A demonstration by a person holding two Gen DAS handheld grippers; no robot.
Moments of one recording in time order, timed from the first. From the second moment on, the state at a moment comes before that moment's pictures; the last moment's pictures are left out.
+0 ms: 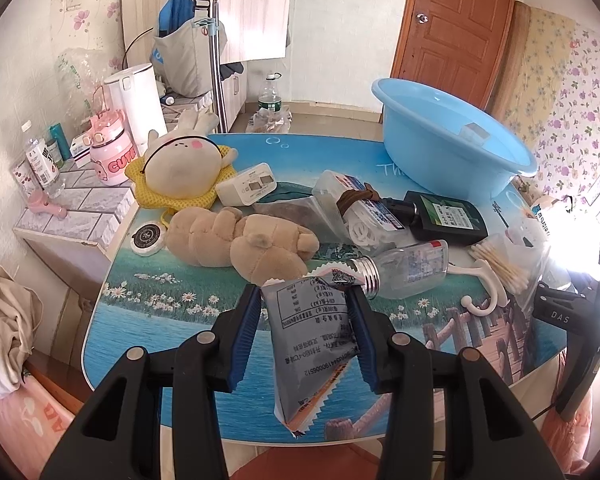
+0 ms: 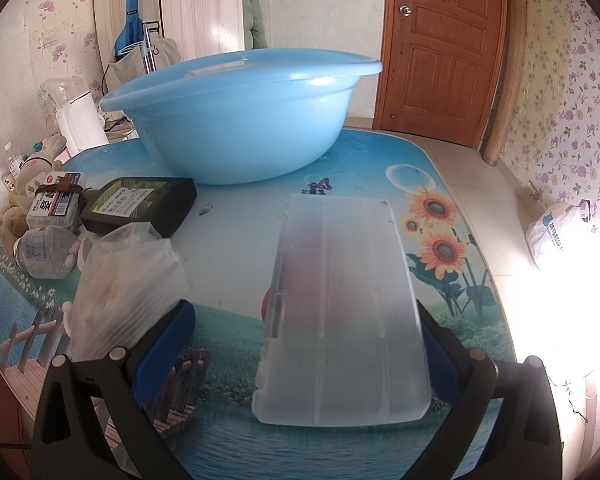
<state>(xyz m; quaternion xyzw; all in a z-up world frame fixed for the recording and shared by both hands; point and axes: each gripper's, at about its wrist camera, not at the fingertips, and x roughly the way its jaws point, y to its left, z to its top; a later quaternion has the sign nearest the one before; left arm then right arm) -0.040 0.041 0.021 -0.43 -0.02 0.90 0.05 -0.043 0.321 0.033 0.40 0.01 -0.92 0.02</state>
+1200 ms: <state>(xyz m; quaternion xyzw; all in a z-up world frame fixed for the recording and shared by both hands) -0.038 0.043 0.030 -0.42 -0.03 0.91 0.06 -0.043 0.320 0.033 0.40 0.01 -0.92 0.02</state>
